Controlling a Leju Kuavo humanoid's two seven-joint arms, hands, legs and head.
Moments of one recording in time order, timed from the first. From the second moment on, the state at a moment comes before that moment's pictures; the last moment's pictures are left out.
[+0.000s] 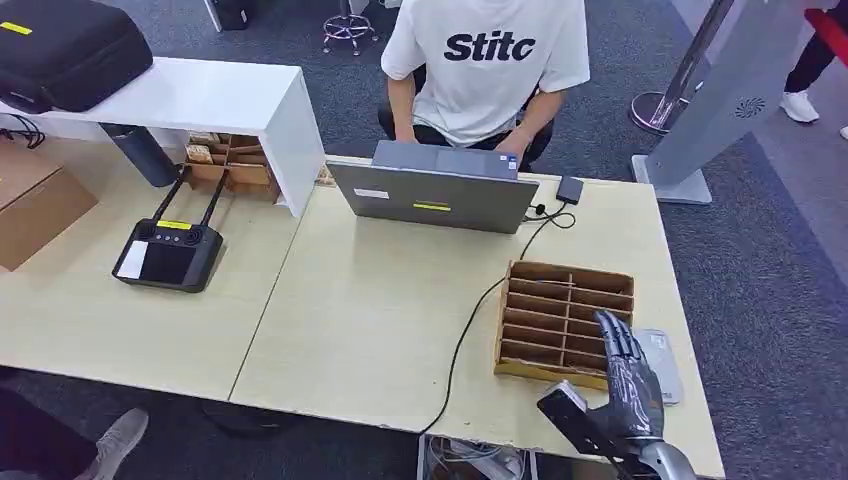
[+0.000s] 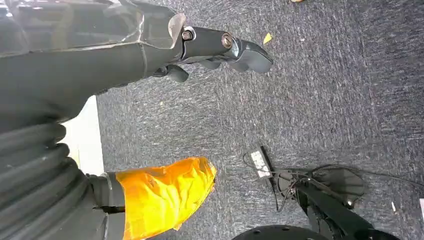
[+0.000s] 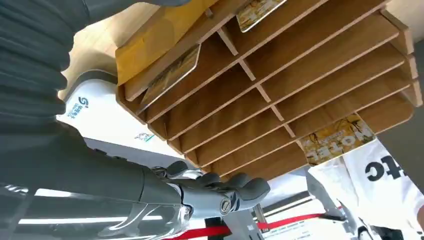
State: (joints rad) left arm 0.48 -0.36 0.62 -1.30 -0.65 -0.36 0.22; right arm 0.08 -0.21 0.30 -1.47 0.87 -0.45 -0.08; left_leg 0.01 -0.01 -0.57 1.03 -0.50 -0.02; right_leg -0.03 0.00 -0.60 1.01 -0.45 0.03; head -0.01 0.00
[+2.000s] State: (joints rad) left arm 0.47 -0.36 0.65 -1.30 -0.67 -0.38 0.21; right arm 0.07 -0.20 0.24 -1.34 0.98 -0.62 -0.09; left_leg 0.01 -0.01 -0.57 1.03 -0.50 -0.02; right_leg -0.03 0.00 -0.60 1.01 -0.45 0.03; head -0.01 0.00
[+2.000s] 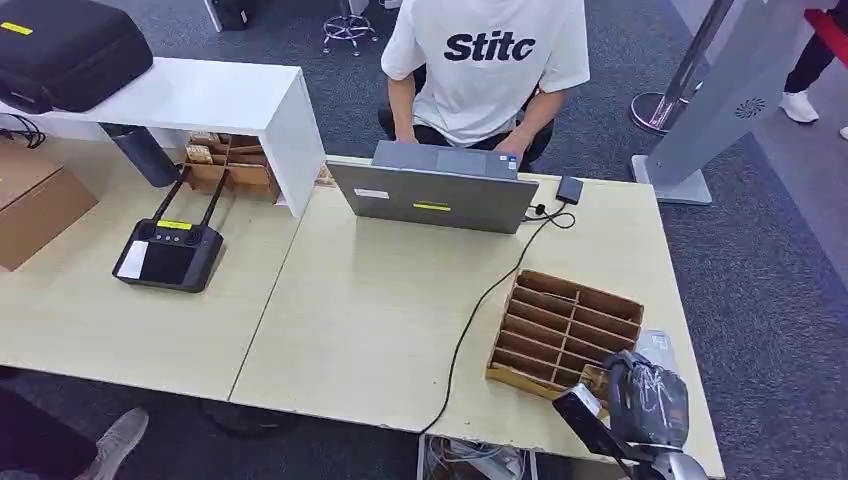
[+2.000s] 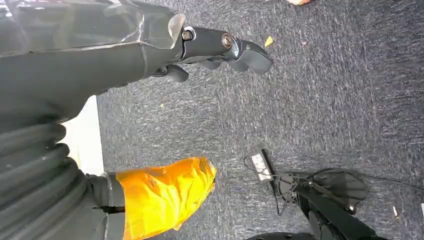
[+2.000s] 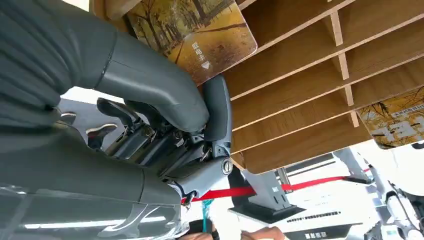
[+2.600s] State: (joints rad) left arm 0.46 -0.36 0.65 -1.29 -0.69 -0.38 0.18; right arm 0.06 -0.20 0.21 -1.39 0.98 -0.64 -0.11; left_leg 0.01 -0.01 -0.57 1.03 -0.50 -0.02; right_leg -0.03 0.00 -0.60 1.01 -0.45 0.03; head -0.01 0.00
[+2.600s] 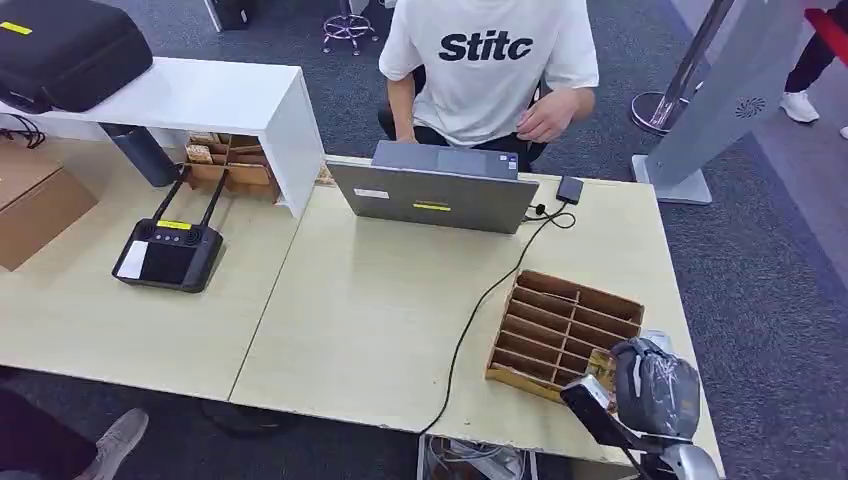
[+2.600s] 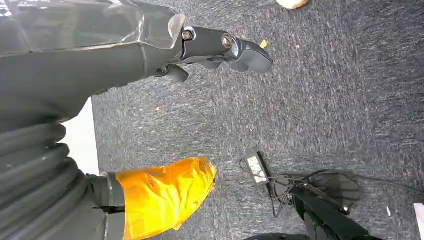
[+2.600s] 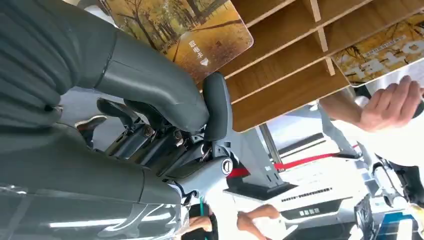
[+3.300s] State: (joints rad) left arm 0.45 -0.36 0.68 -1.28 -0.72 -0.40 0.15; right arm 0.03 -0.18 0.19 -1.43 0.93 -0.67 -0.18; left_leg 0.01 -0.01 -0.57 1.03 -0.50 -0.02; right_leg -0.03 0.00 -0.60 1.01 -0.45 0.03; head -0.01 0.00
